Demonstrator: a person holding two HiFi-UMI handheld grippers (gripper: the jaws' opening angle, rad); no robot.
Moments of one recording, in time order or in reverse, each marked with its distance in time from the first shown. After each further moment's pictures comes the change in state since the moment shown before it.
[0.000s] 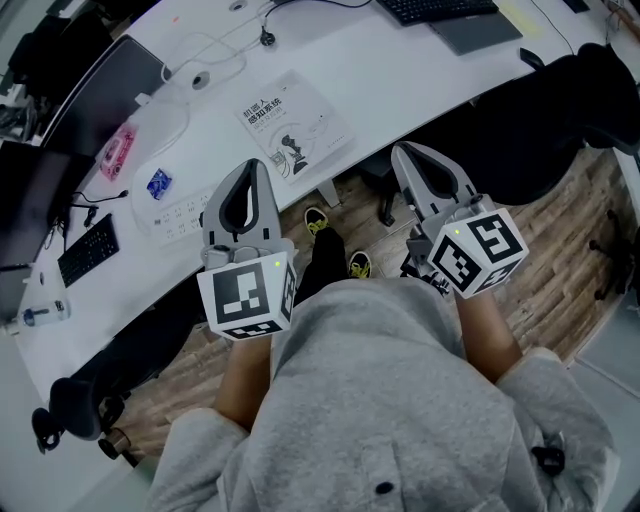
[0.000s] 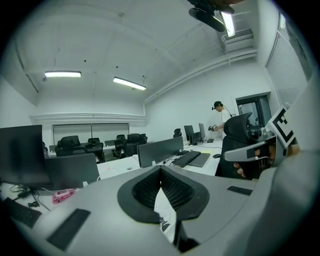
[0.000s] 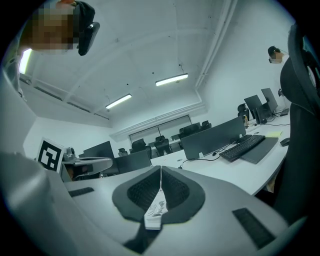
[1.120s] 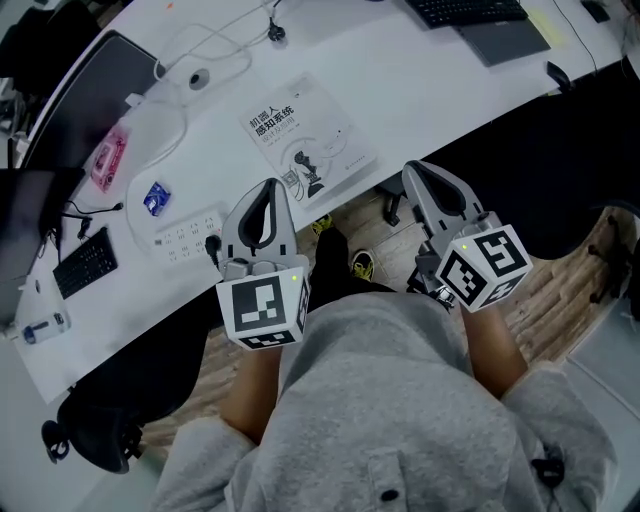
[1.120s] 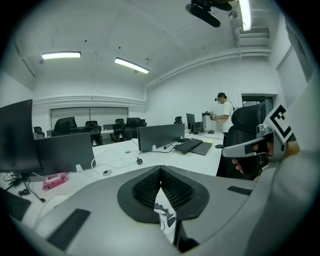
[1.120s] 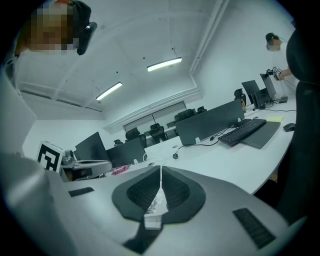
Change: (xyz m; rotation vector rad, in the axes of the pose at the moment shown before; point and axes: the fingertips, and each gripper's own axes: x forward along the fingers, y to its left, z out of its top) left arm 0.068 0.031 -0.059 -0.073 0.158 -0.037; right arm 0.073 -0.033 -0.039 0.064 0.155 -0.041
